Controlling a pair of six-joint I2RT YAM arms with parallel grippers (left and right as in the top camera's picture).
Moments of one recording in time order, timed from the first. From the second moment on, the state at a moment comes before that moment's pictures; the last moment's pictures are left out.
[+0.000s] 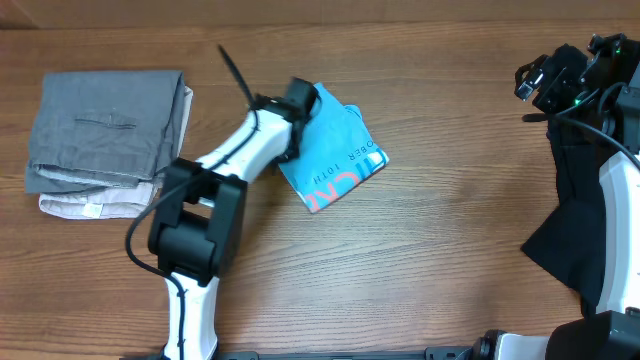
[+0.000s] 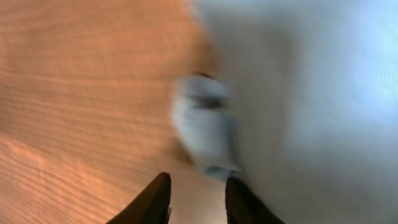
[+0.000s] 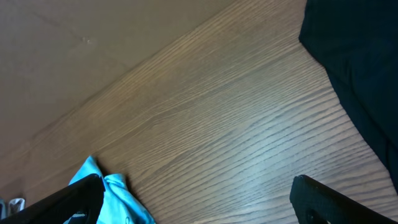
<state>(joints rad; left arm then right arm) -0.37 2.17 1.57 -0.82 -0.42 -0.59 -0.27 1.52 1.46 -0.72 -0.28 0.34</state>
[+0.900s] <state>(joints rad) -0.50 2.16 1.82 -0.73 0.12 -0.53 -0.27 1.52 1.46 -0.72 -0.28 0.34</state>
